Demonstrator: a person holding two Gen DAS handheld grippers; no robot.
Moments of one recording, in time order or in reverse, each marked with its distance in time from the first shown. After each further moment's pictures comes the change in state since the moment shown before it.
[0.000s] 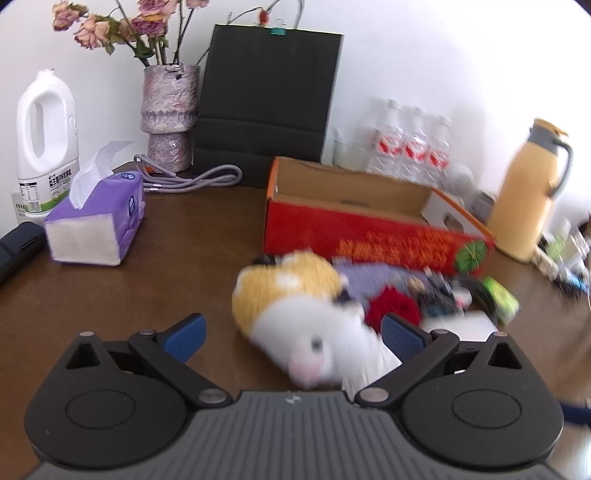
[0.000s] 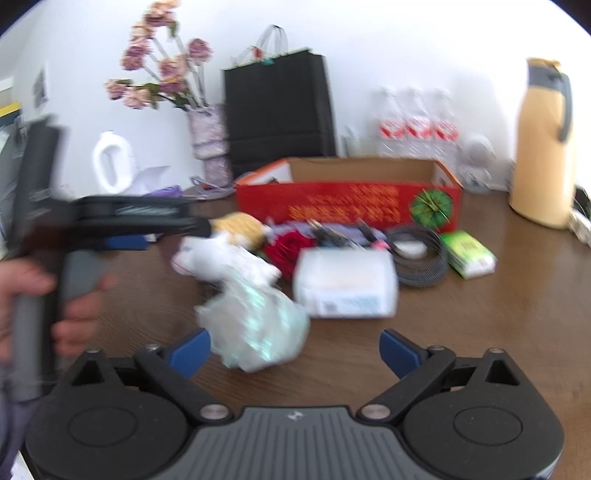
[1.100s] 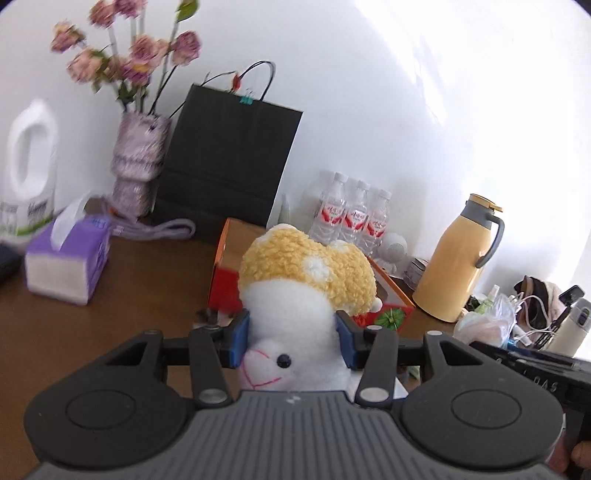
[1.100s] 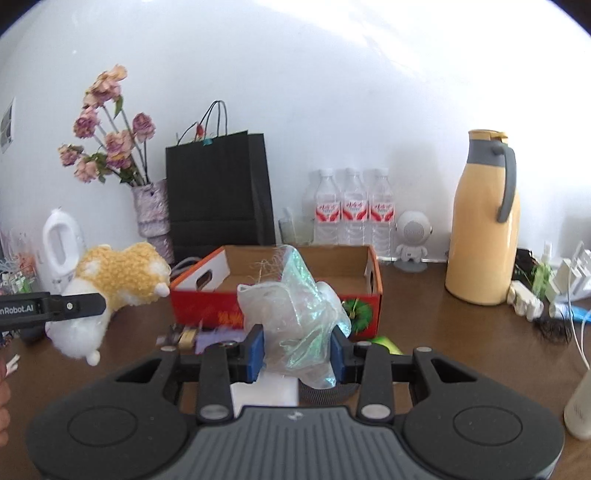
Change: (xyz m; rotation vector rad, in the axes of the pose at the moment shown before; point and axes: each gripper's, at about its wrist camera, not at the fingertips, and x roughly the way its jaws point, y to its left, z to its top) left arm -0.066 -0.014 0.032 -0.017 -0.185 -0.177; right arm -0.025 -0.061 0.088 0.043 -0.184 -0.175
